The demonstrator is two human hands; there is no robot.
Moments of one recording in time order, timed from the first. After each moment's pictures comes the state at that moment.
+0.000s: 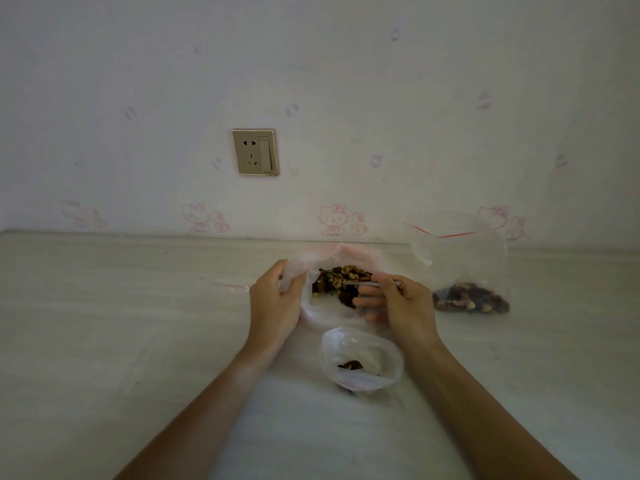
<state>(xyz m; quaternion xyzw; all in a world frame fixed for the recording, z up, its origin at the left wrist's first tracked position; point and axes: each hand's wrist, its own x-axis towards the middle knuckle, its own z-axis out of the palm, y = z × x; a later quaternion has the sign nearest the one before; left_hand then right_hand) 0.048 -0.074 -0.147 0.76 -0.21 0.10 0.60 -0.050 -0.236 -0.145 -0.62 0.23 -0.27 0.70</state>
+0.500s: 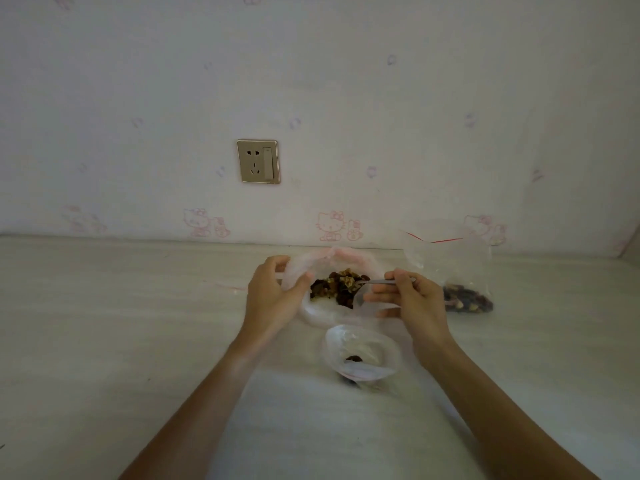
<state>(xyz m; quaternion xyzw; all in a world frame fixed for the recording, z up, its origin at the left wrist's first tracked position) 0.052 -0.056 -0.128 0.81 -0.19 0.04 0.55 -0.074 -0.239 -0.128 -0.61 0.21 -0.30 0.71</state>
